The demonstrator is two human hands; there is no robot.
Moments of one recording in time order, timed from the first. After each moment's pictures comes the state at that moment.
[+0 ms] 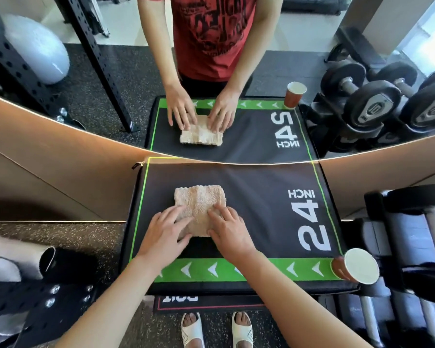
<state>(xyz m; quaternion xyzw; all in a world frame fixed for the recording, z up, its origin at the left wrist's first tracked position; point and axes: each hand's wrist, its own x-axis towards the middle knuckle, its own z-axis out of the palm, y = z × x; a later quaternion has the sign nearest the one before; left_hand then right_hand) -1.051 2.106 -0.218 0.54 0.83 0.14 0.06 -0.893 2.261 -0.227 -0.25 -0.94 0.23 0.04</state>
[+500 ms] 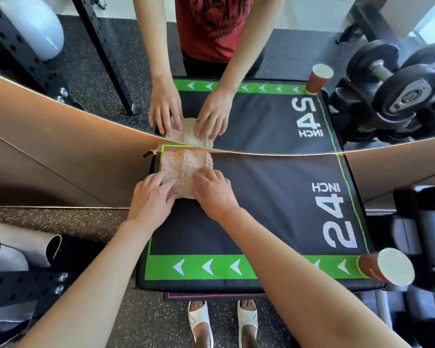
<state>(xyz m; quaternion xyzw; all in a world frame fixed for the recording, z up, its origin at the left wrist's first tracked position) -1.158 2.108 -0.215 0.47 0.87 0.13 0.04 -1.026 2.262 -0.215 -0.25 -0.94 0.22 0.00</state>
